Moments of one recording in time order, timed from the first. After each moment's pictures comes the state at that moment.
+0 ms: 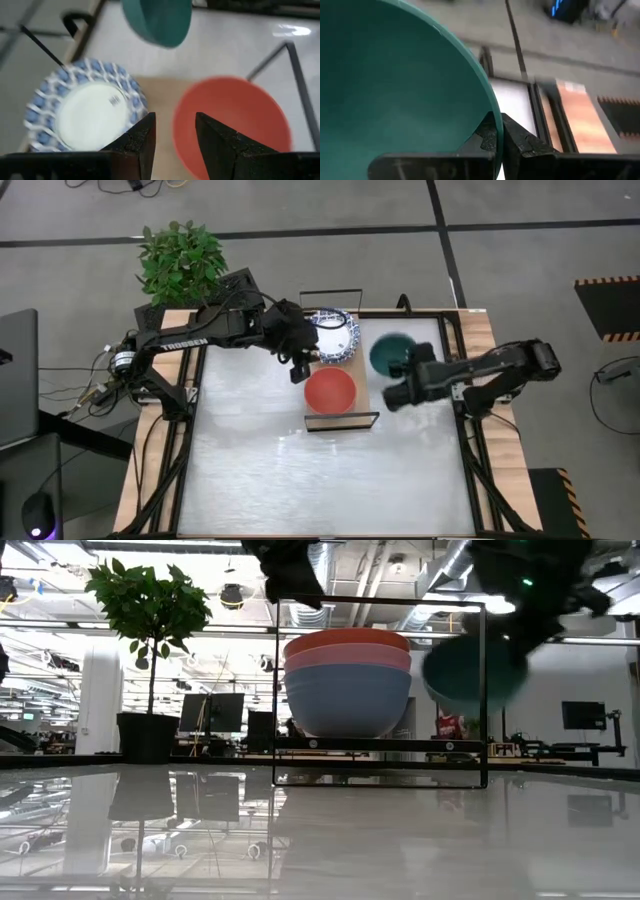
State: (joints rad) left arm 0.24 1.58 1.55 -0.66 0.04 0.05; right arm 0.10 1.41 1.07 -1.55 1.02 1.70
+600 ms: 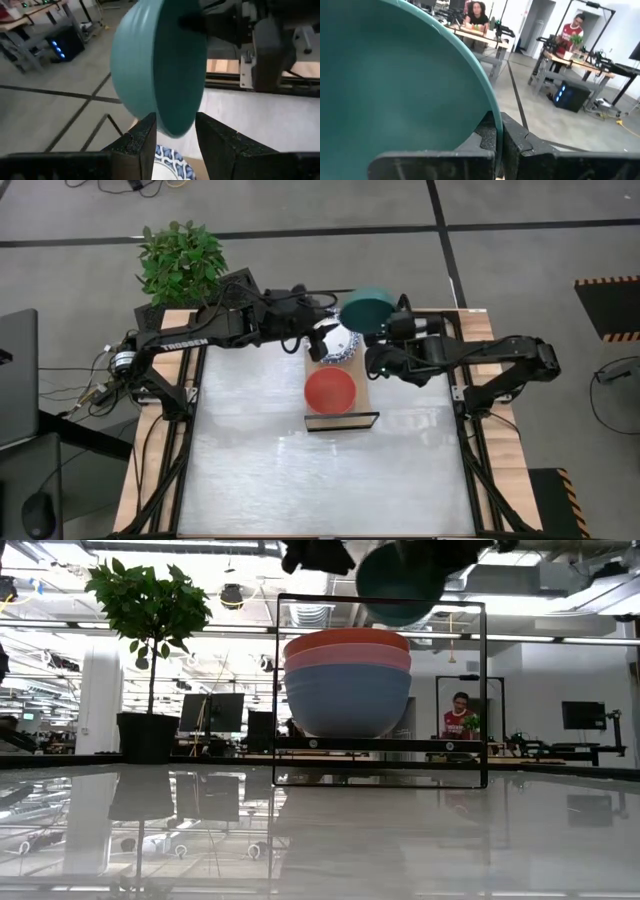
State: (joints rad) left arm 0.24 1.58 1.55 -0.25 -0.20 0.15; right arm 0.02 1.41 1.35 -0.85 1.48 0.68
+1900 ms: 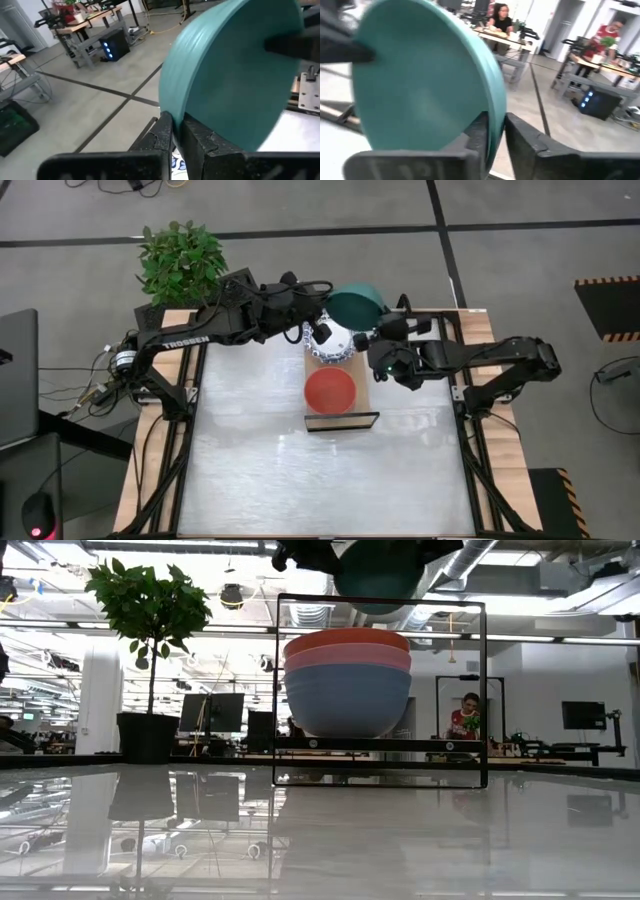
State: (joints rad) left arm 0.25 1.59 1.55 -0.17 -0.39 0.16; right arm 0.06 1.41 1.35 -0.54 1.42 0.38
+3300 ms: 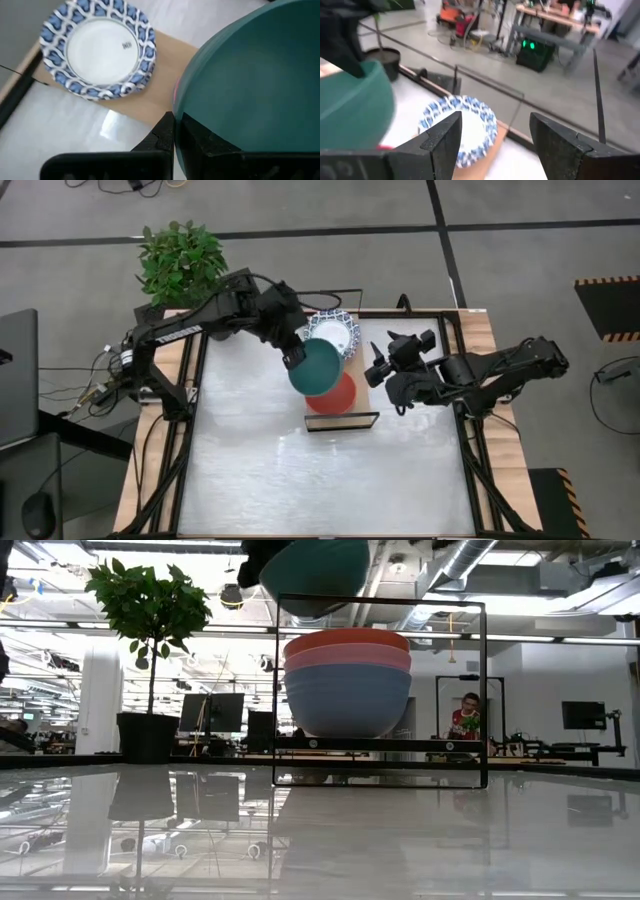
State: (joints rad) left arm 0.29 1.63 1.81 -1.07 0.05 -0.22; right arm 0.27 1.33 1.38 -0.89 1.22 0.67
